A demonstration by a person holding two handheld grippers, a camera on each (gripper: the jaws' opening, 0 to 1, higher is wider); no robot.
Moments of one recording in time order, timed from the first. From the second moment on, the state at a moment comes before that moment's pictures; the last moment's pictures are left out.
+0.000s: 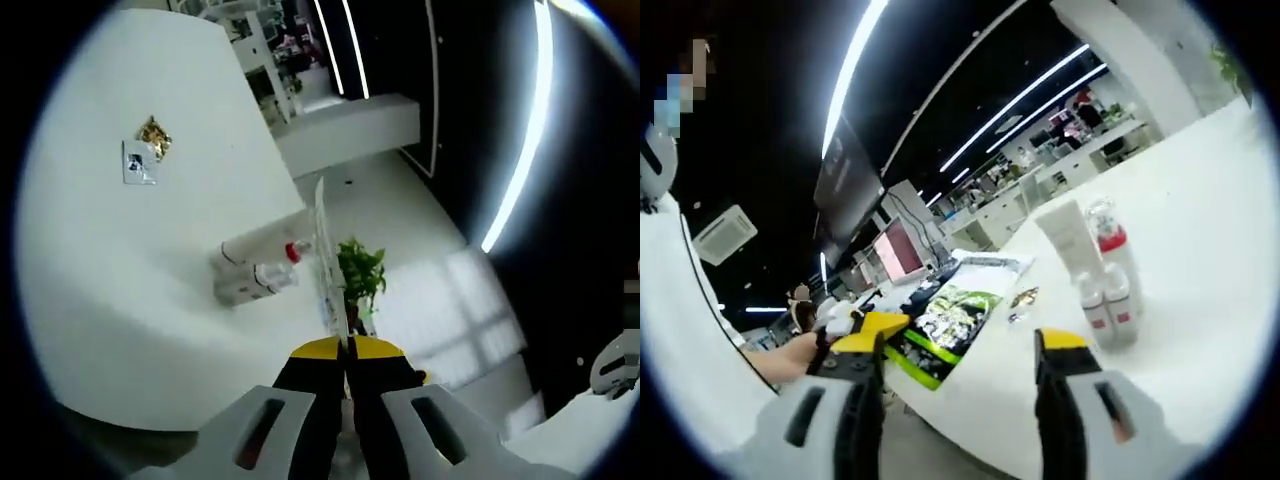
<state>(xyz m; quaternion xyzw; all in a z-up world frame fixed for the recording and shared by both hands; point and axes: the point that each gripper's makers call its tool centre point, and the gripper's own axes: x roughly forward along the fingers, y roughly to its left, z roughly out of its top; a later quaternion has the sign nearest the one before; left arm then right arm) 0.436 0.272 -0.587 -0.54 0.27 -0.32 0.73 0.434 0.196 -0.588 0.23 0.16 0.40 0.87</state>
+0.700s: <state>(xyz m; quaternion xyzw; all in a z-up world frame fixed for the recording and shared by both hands) 0.468 0.281 -0.649 -0.52 0.32 -0.24 0.75 0.440 0.177 -0.617 0.16 0.20 0.36 0.90</state>
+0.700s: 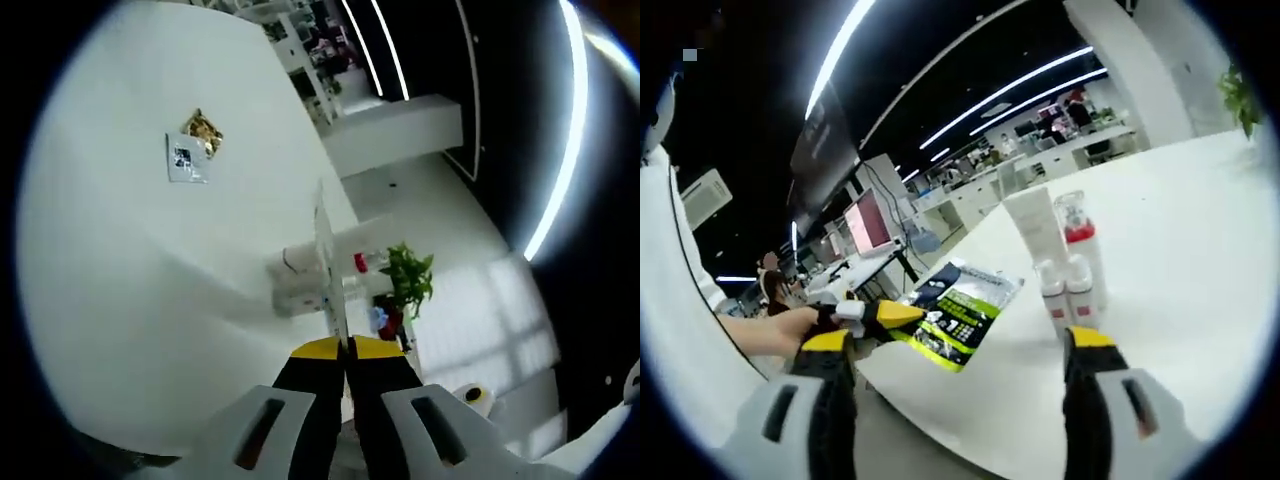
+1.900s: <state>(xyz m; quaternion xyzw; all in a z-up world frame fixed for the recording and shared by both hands) 0.503 0.288 -0.752 -0.45 0.37 -0.15 0.80 0.448 0.139 -0.638 0.13 0.22 0.30 0.92</state>
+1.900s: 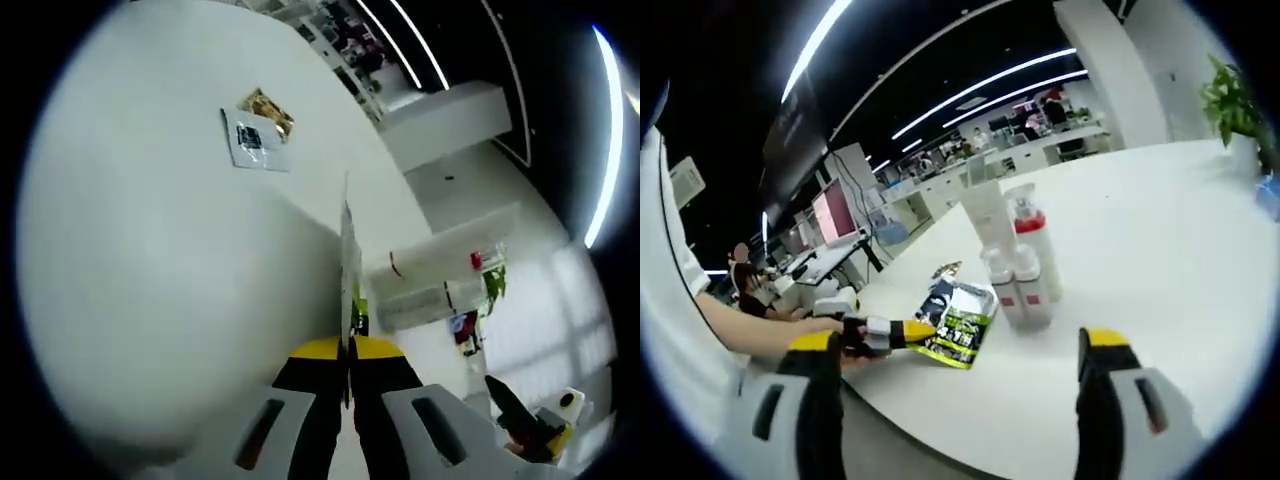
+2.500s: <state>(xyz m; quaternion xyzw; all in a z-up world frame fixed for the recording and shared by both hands) 0.510 0.290 -0.762 -0.35 0.38 -0.14 0.85 0.447 0.139 -0.639 0.12 0.23 0.30 0.92</state>
